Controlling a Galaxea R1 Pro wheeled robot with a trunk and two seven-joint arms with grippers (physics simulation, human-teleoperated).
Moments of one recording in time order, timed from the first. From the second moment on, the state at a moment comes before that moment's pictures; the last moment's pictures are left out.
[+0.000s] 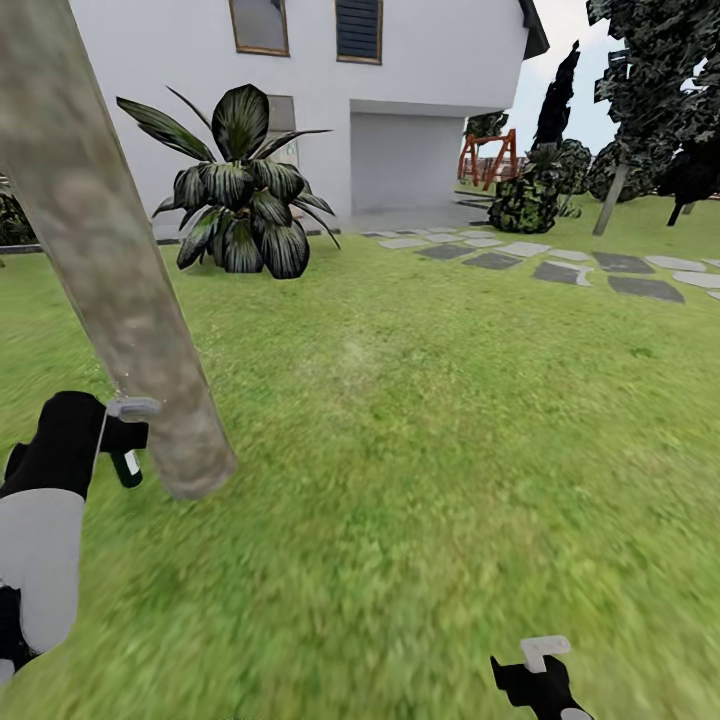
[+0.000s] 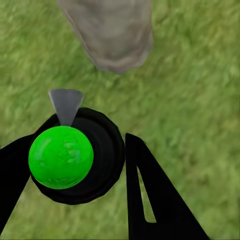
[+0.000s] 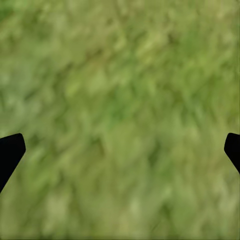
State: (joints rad) left arm -1.02 0.26 0.33 -0.87 -0.52 1.03 -0.37; right arm -0.50 -0.11 -0.04 -0.05 0.12 -0.33 -0.01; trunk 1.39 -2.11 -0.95
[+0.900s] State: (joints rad) left arm -1.09 0.13 0.33 -0.73 -0.53 1.02 -0.31; right arm -0.50 -0.10 -0.04 -0.05 0.12 -0.33 -0.01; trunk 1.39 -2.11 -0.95
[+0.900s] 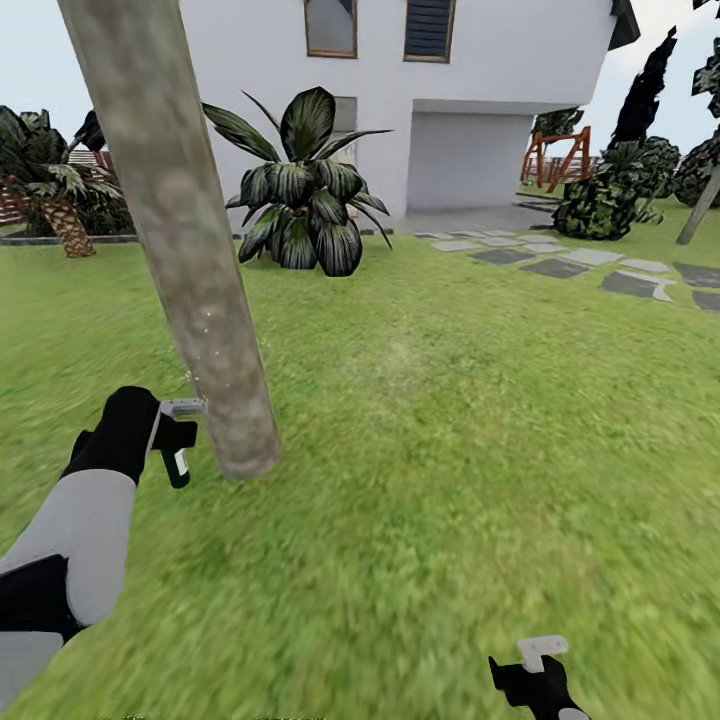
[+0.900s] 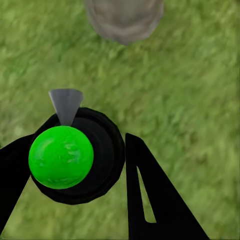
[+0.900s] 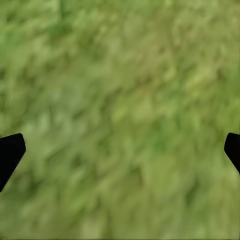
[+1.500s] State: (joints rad) left arm -1.16 0.03 0.33 -0.72 -0.53 1.02 -0.28; right arm -0.50 -0.11 -0.04 -0.05 0.12 -0.33 -0.01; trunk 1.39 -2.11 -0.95
